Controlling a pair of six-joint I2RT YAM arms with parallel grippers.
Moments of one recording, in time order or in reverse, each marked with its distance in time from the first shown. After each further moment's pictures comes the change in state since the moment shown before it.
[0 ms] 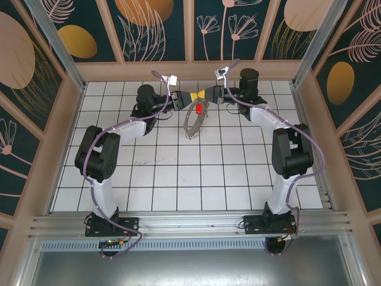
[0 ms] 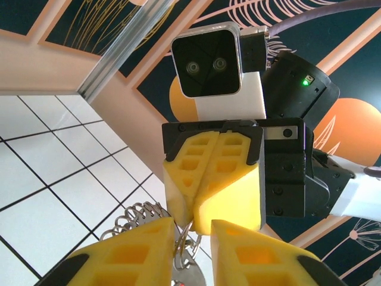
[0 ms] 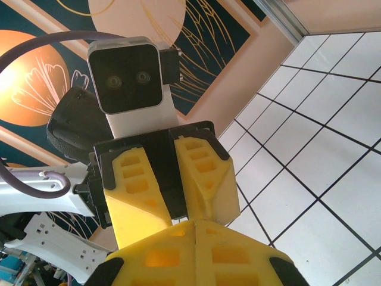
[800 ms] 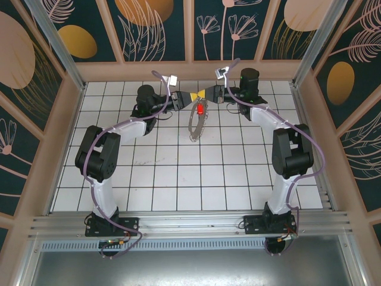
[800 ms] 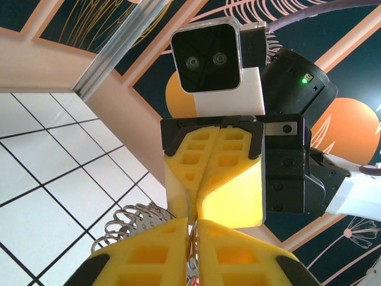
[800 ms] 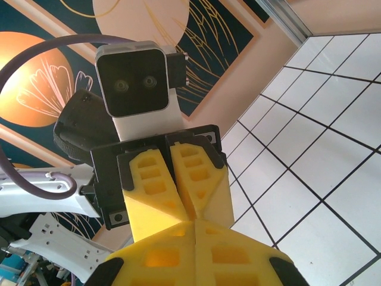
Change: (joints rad) left arm -0.002 0.003 -0.001 0.014 0.012 -0.014; right arm -0.001 -0.002 0.000 0.016 -0.005 0.020
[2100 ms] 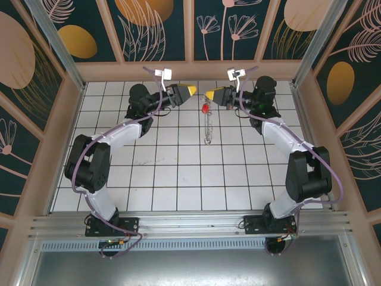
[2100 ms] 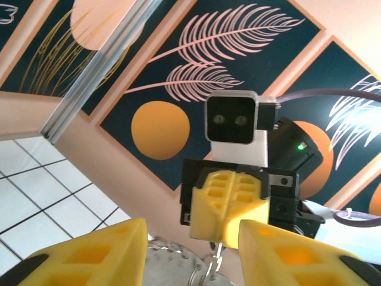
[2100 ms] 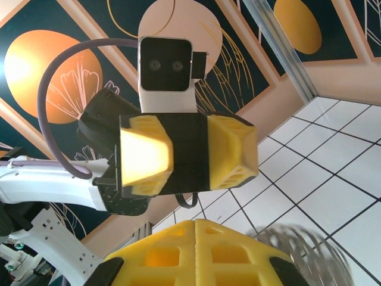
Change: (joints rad) left arm -0.018 -0.153 -0.038 0.084 -0.047 -0.095; right arm -0.018 -0.301 -0.251 0.211 0.069 0.028
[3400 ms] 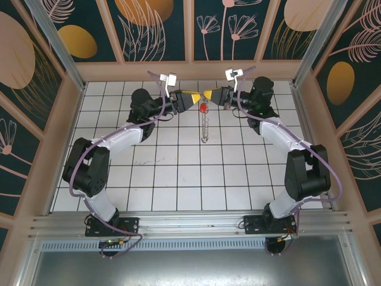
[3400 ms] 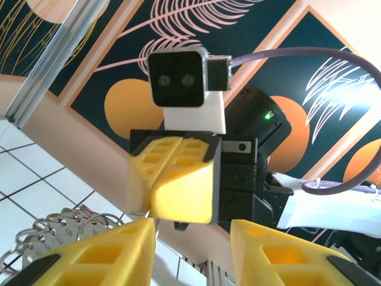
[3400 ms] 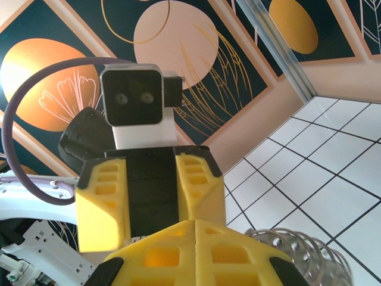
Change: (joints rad) left arm -0.044 -0.030 -0.056 -0.002 0.047 0.030; right arm 0.021 0.018 0.000 0.024 0.032 0.034
